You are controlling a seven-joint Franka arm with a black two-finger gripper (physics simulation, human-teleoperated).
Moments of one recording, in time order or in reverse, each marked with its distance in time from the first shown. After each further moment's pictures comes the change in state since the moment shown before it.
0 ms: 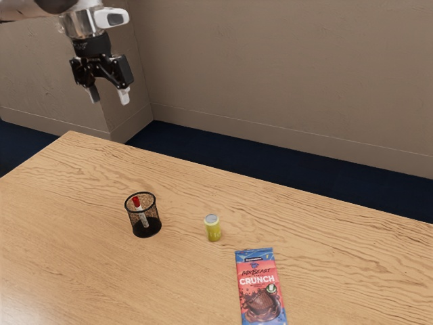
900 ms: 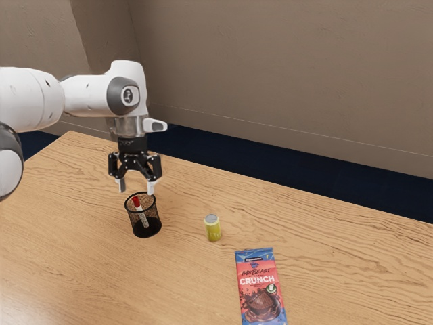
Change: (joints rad) arm 0.108 0.350 -0.084 -0.171 -0.029 0.177 -0.090
